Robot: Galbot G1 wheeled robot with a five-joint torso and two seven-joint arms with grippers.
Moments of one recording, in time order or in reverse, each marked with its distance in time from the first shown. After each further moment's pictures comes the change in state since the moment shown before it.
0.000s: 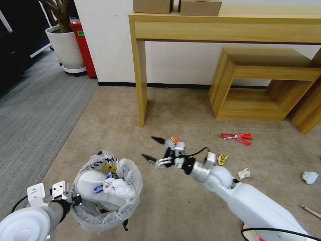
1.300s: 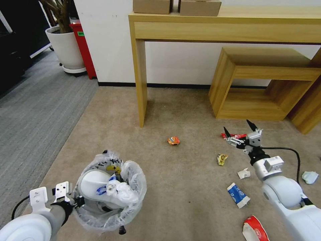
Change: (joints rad) left arm 0.055 -0.043 0.012 -0.039 0.179 0.028 0.150; right arm -0.464 -0.047 0.649 0.082 -0.461 -0.131 0.483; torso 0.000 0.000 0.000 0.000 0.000
